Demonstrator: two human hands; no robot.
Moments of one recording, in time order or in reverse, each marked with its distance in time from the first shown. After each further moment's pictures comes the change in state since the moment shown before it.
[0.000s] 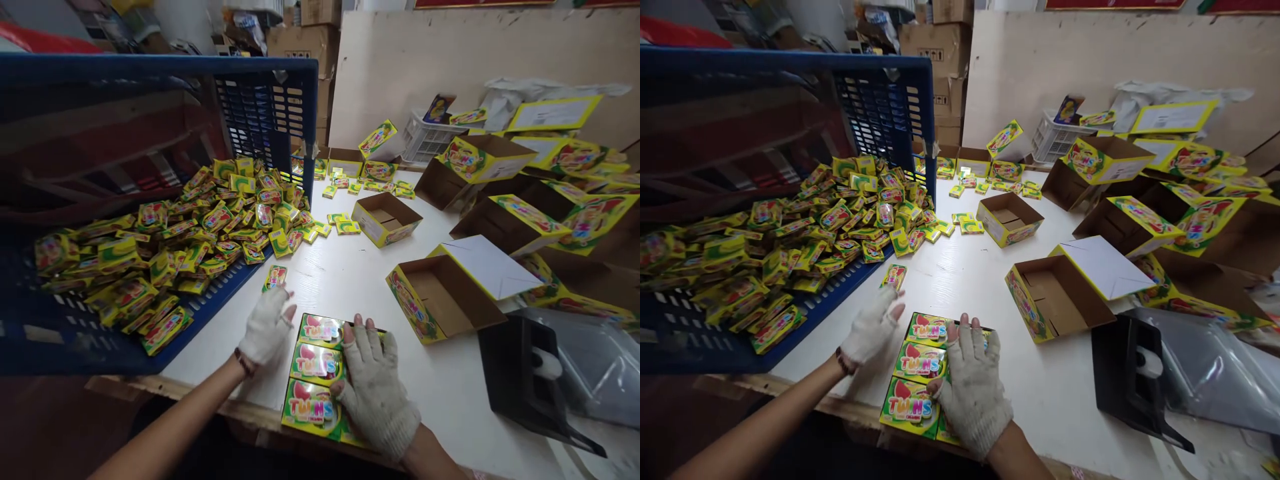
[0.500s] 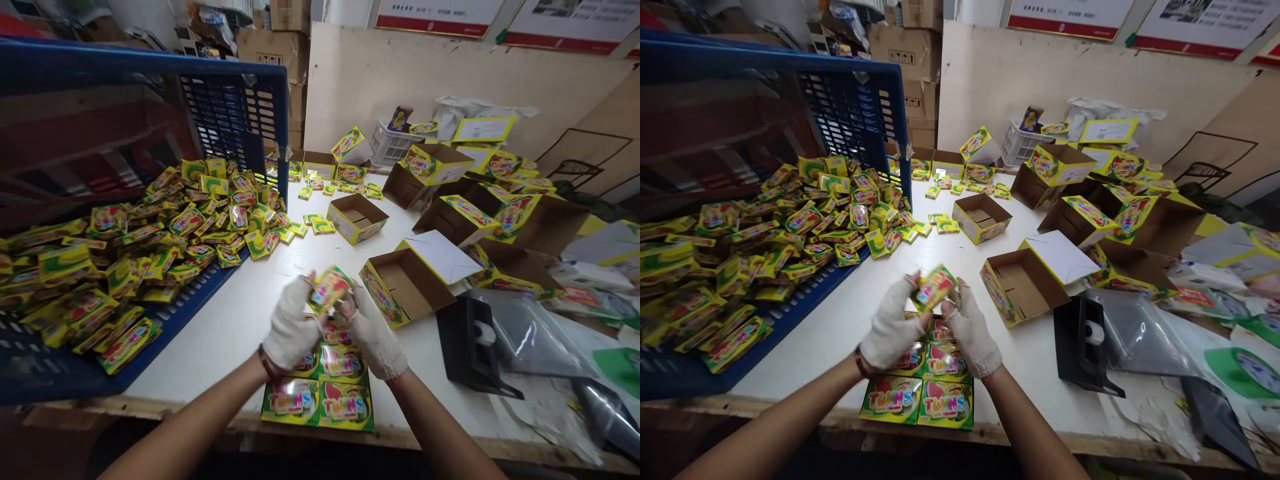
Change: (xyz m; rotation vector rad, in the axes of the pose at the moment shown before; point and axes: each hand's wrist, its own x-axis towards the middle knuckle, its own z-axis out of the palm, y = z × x) left_hand 0.014 0.077 0.031 -0.367 0.138 0.124; right_hand 0.040 0.037 -0.042 1.102 0.210 0.299
